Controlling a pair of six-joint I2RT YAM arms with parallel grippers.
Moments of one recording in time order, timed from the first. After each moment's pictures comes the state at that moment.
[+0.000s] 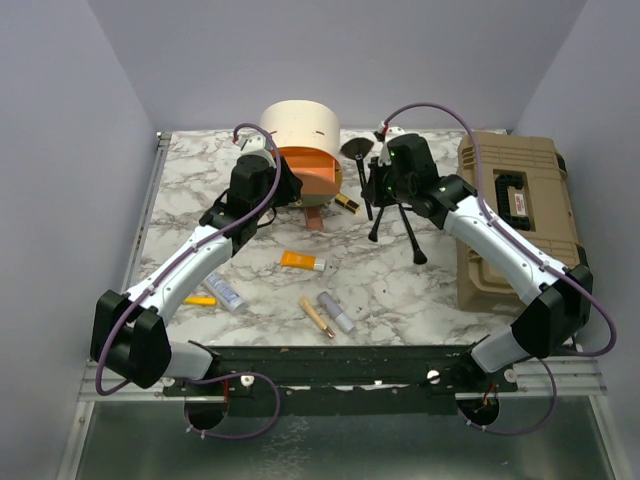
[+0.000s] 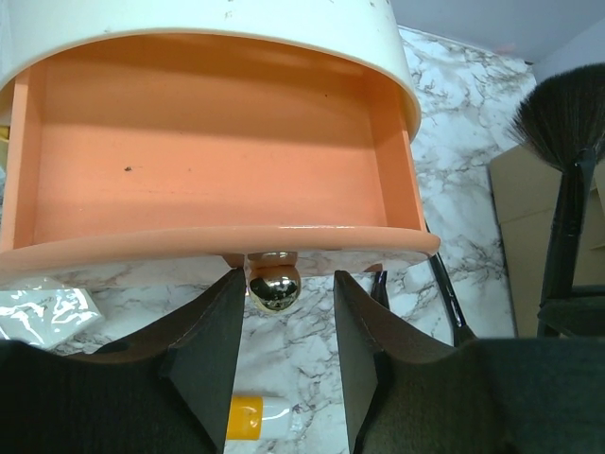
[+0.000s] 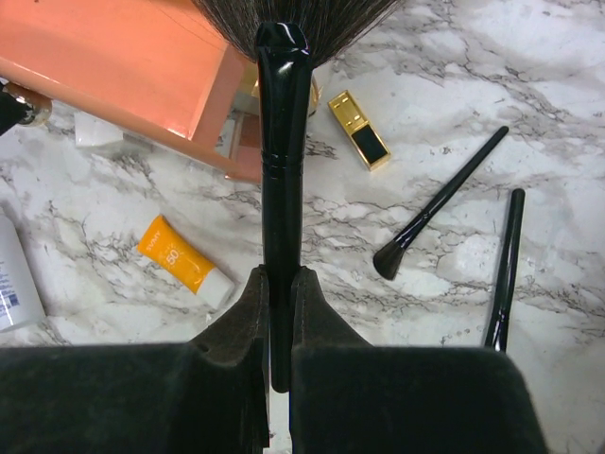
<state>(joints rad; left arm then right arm) -0.47 1.35 1.07 -0.07 -0.09 -0.54 0.58 1.52 1.44 -0.53 0.06 0.24</state>
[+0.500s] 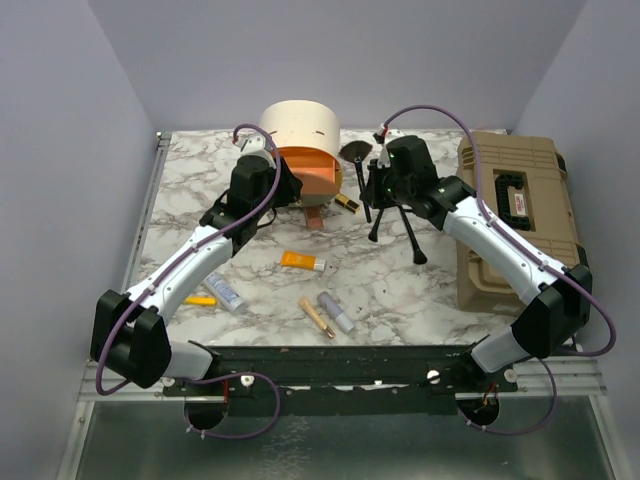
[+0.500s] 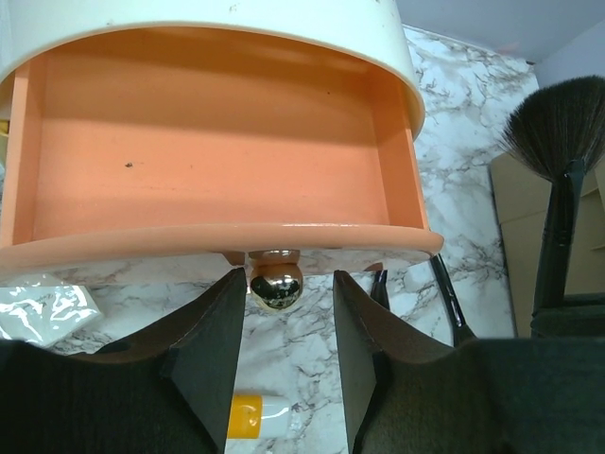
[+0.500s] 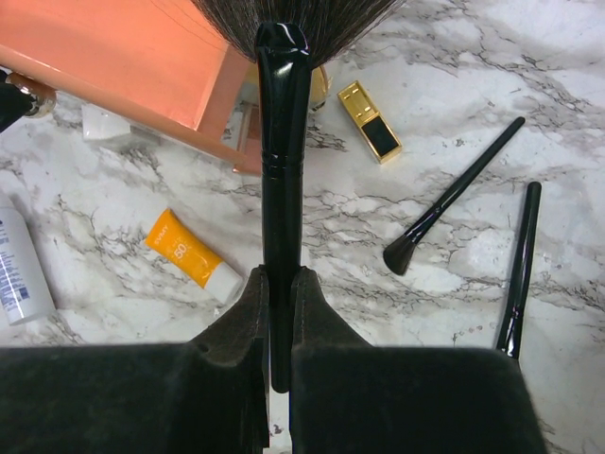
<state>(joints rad) -0.47 1.35 1.07 -0.07 -0.10 -0.54 0.58 1.51 1.41 -0.53 0.04 0.27</state>
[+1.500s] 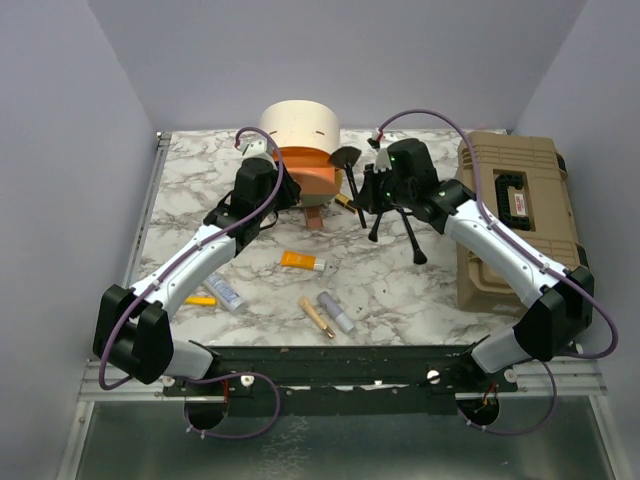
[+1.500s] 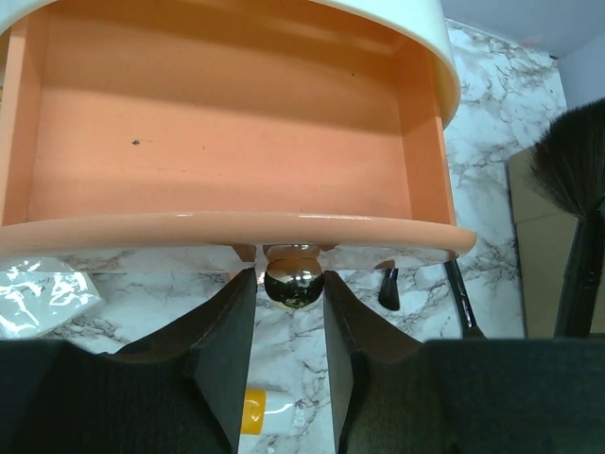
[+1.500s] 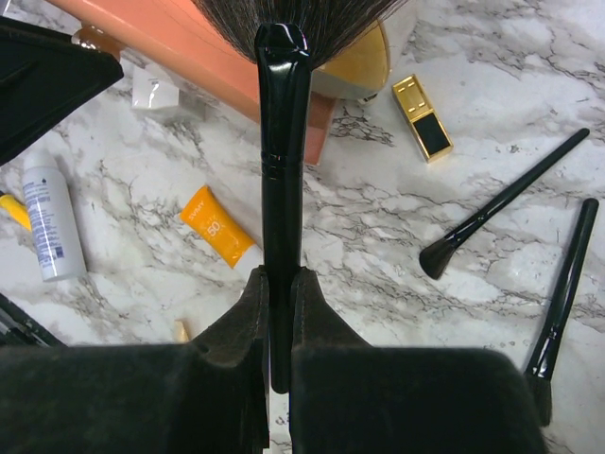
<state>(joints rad) -0.47 1.38 1.06 -0.08 -0.12 -0.56 0.58 1.50 1.38 -0.49 -0.09 0.25</state>
